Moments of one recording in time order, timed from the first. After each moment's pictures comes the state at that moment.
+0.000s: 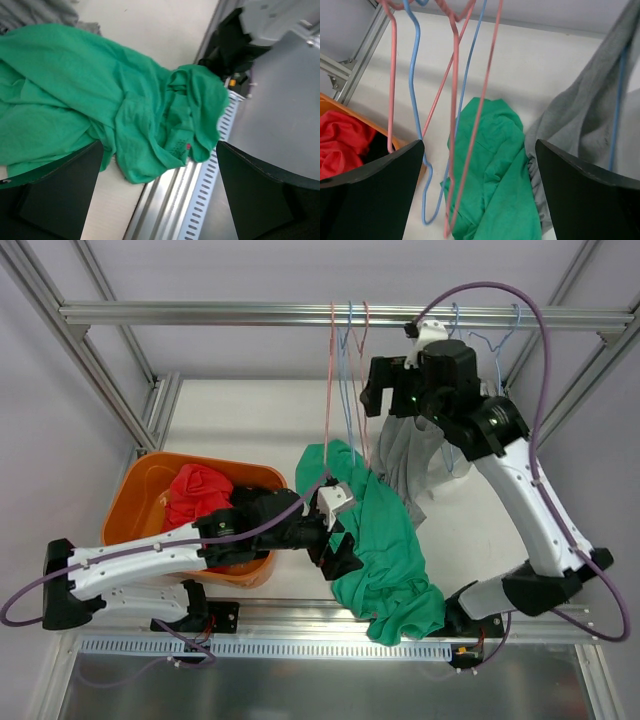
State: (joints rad) left arm -1.23 1.07 0.96 -0.28 0.11 -0.28; right arm 0.61 1.47 1.91 -0.86 0.16 0.27
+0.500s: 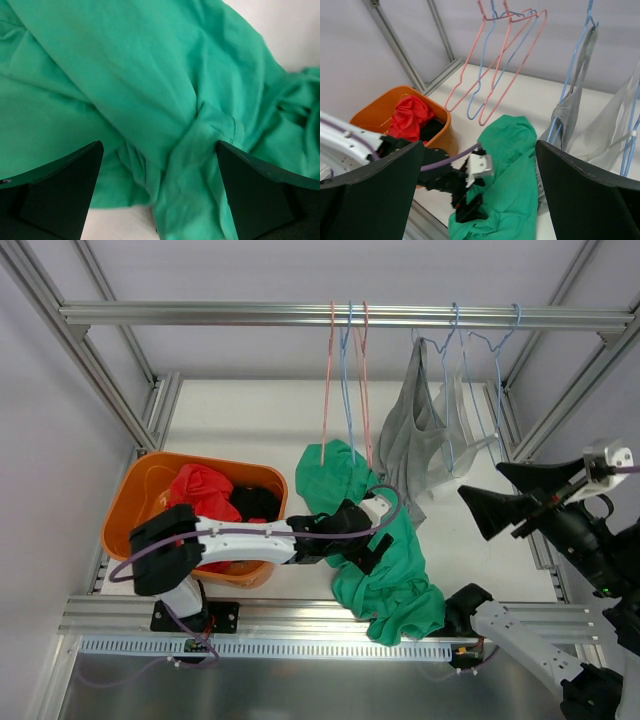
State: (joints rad) left arm -1.24 1.58 0.93 -0.06 -0.16 -0.36; right arm 0.60 0.65 1.58 -0.93 0.02 0.21
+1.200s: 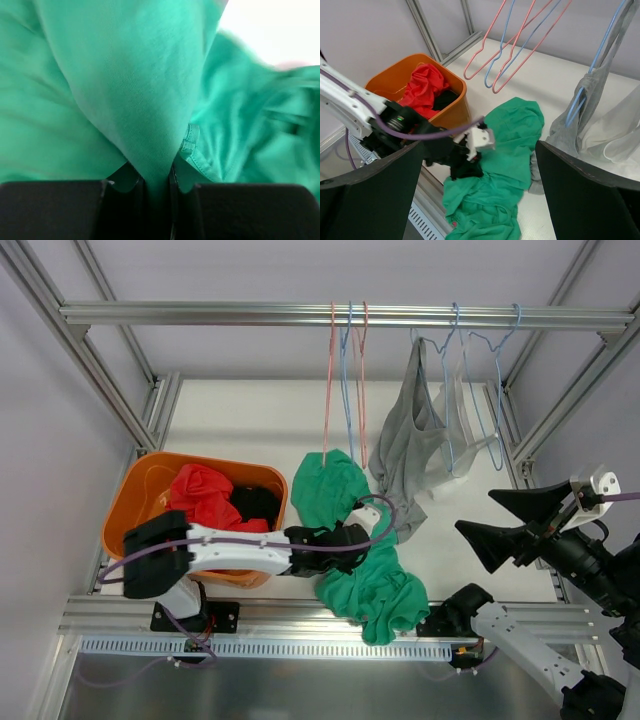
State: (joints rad) left arm -1.30 1.66 0.94 -0.15 -0.31 -0.51; right arm 0.60 0.54 1.55 -1.05 -0.14 0.19
